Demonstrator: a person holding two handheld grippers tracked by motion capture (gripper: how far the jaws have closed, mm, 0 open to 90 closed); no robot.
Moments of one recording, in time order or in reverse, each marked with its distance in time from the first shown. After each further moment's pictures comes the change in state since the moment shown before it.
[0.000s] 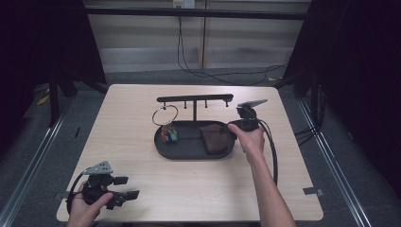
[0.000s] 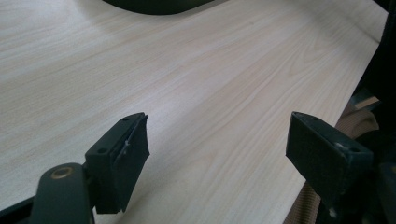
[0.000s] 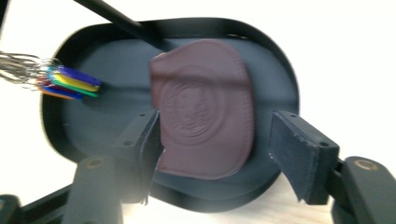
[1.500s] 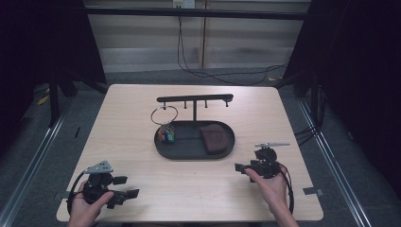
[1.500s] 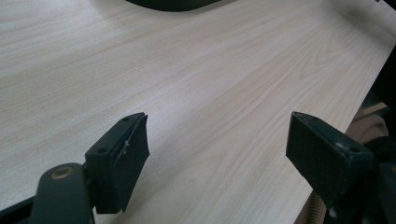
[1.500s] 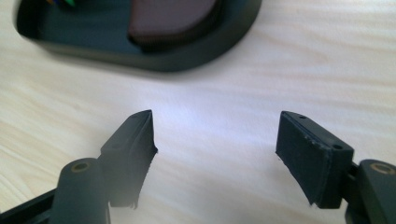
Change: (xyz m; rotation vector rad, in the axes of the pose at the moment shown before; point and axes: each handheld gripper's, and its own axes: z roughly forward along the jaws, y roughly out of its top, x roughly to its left) left arm 0.002 -0.001 0.003 -0.001 0.033 -0.036; right arm -0.029 -0.133 -0.033 -0.142 -0.060 -0.188
